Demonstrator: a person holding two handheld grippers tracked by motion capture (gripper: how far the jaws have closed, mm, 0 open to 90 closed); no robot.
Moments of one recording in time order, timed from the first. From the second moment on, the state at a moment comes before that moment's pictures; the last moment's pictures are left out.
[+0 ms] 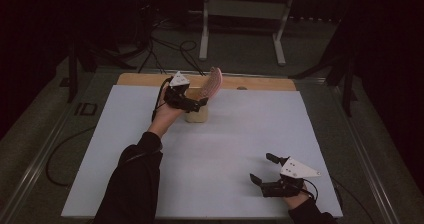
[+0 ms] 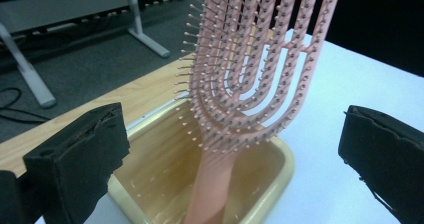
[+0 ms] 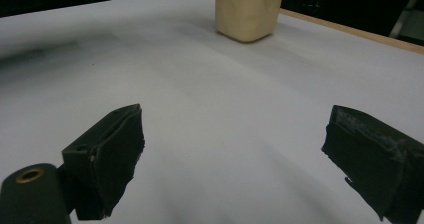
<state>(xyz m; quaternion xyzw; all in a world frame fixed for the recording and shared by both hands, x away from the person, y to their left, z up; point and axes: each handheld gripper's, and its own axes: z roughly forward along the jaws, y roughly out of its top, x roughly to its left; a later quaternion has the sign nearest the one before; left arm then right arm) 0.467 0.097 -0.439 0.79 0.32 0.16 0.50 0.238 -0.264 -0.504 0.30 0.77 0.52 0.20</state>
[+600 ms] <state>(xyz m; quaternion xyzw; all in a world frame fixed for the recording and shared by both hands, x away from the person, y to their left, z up) 0.455 0.102 -0.428 0.82 0.30 0.12 0.48 0.239 -0.265 -0.504 0.30 0.77 0.52 0.20</state>
